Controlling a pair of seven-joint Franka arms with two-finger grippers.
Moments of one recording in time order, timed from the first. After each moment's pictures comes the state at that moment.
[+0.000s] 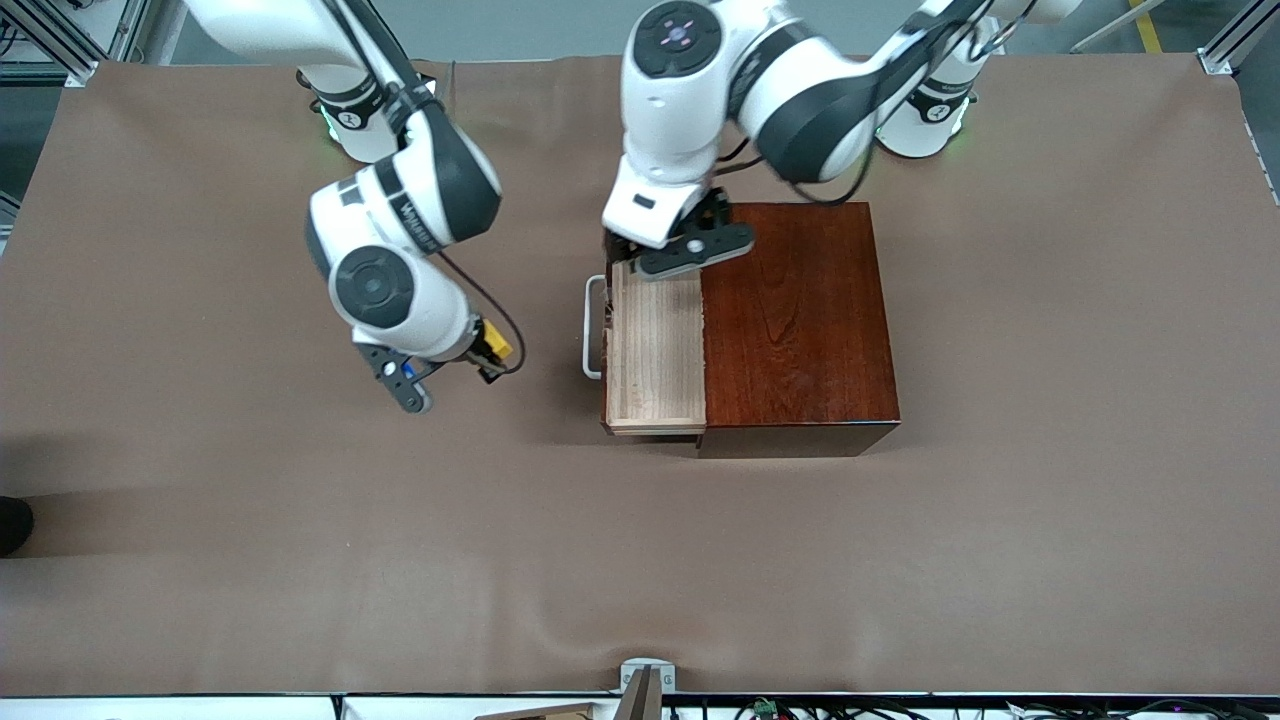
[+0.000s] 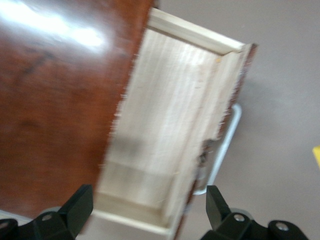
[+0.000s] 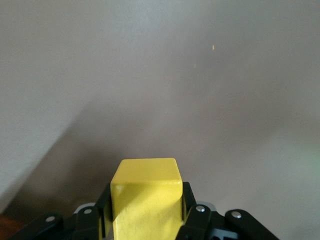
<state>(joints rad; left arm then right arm) -0.34 0.49 -0.66 -1.40 0.28 1.84 -1.38 0.45 0.42 -0.01 -1.59 0.10 1.80 1.24</state>
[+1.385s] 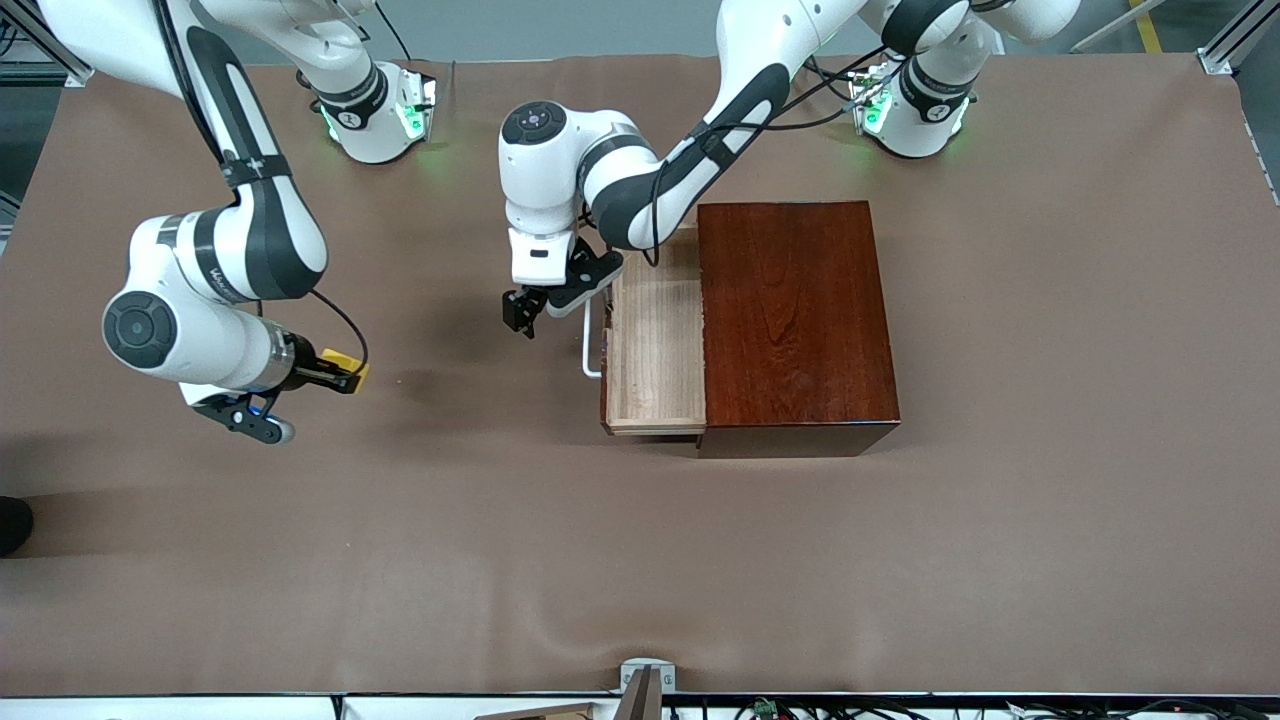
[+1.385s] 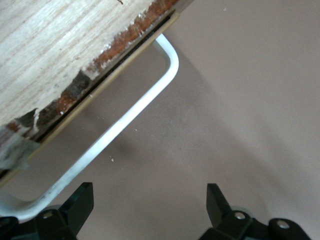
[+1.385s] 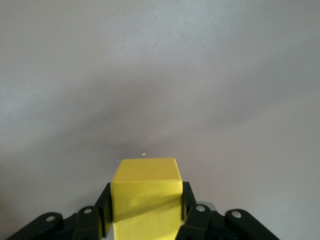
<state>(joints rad) -0.89 0.83 -0.17 -1.20 0.34 2.21 -1.96 0.11 0.30 -0.01 -1.91 0.04 2.02 0.45</state>
